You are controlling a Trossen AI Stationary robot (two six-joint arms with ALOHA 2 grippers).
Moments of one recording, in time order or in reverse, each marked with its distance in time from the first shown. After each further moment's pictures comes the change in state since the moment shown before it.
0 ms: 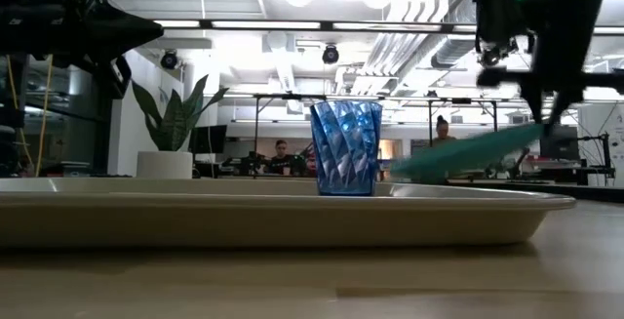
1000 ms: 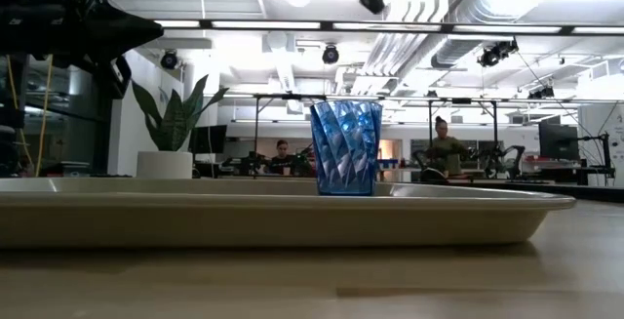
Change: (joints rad) left arm 0.000 0.000 0.000 0.000 0.000 0.000; right arm -0.039 0.392 0.719 0.834 -0.594 -1.674
